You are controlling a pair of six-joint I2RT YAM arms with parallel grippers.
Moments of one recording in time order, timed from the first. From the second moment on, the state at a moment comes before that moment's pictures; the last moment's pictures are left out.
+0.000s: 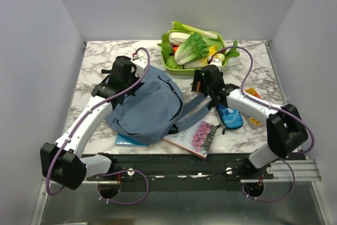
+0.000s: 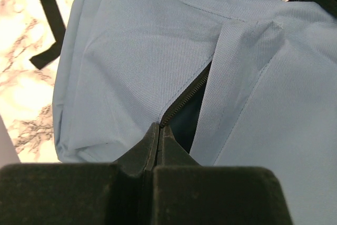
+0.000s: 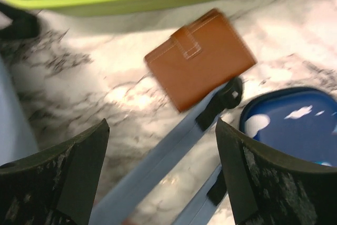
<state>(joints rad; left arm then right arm) -0.37 1.22 1.10 -0.54 -0.07 0.22 0.58 1.53 0.99 -0.12 0.37 0.48</state>
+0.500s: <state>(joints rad) -0.38 1.16 1.05 -0.61 0.00 0.21 0.51 1.77 1.13 -0.16 0.38 0.43</state>
